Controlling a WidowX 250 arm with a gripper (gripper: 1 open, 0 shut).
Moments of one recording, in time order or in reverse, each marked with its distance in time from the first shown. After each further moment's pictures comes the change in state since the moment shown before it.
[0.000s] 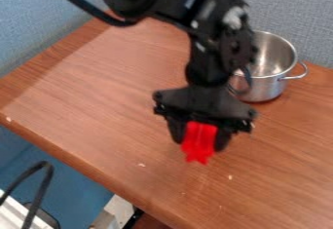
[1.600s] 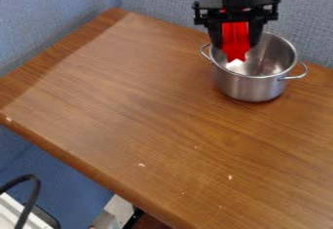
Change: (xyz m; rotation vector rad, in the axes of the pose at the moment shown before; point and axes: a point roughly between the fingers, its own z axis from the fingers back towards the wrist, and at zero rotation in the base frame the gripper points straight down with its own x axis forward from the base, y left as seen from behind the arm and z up) arm 0.138 -0.029 0.011 -0.136 -0.032 0.112
